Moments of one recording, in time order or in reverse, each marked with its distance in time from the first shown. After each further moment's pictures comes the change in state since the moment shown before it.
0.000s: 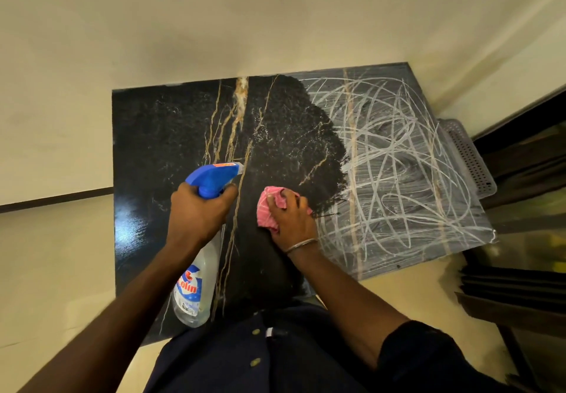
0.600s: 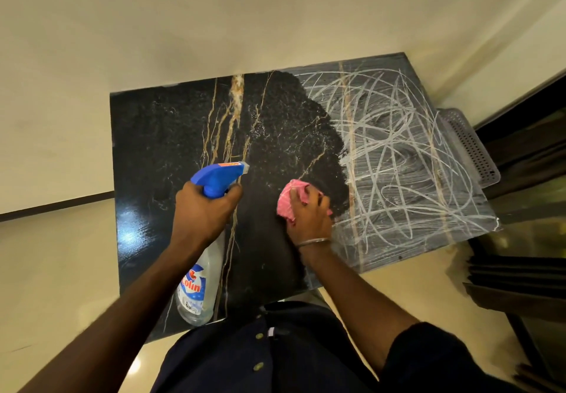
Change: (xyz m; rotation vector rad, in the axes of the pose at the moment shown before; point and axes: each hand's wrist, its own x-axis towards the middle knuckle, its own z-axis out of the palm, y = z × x) left_hand -0.011 0.008 0.006 0.029 -0.049 0.042; right_hand -0.014 0.019 0.000 0.045 0.093 0.232
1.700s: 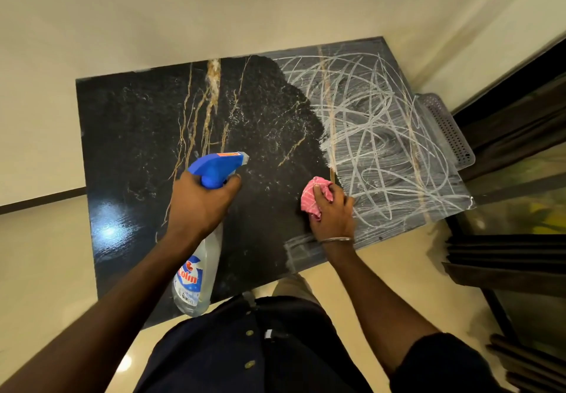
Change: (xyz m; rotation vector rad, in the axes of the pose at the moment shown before) left_hand -0.012 0.002 0.027 -0.021 -0.049 0.010; right_hand -0.035 0.083 -0.012 0.036 -0.010 0.107
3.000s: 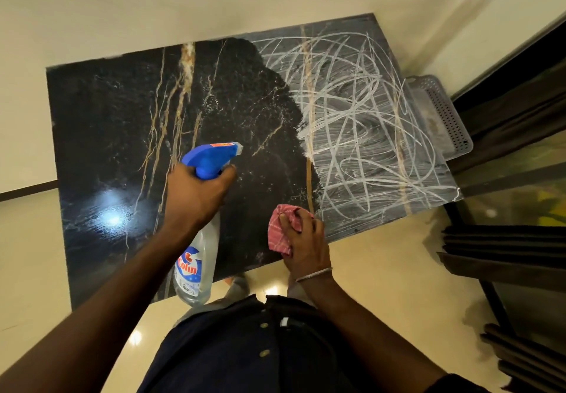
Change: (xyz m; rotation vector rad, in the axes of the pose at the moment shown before) left_hand -0.011 0.033 0.065 0.045 0.045 -0.054; right_hand -0.066 0.030 0.018 0.059 -0.212 -0.196
